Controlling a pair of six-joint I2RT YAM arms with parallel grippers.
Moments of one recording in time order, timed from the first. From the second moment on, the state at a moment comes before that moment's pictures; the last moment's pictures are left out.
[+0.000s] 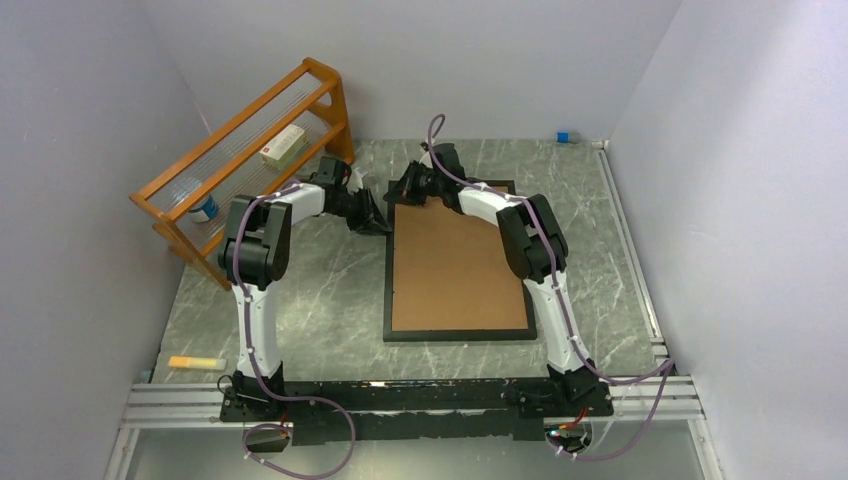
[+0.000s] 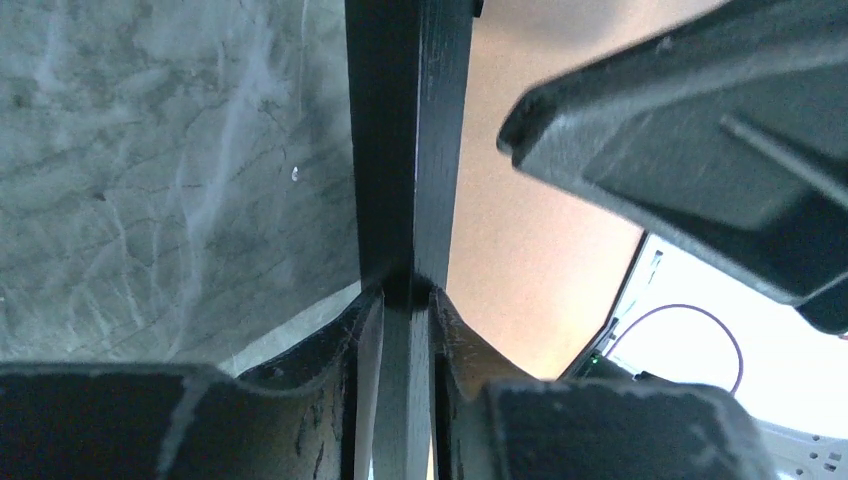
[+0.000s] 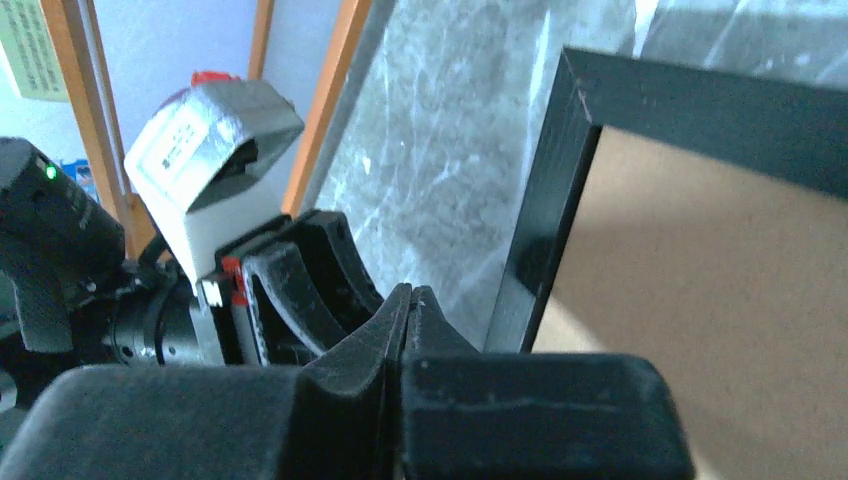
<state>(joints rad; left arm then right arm) -0.23 2.16 1.45 -0.33 0.68 -0.55 0.47 2.38 1.75 0.12 -0.57 0.88</state>
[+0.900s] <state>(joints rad) -0.23 2.16 1.49 -0.39 0.66 -0.49 0.40 2.49 1.83 0.08 -0.61 0.87</state>
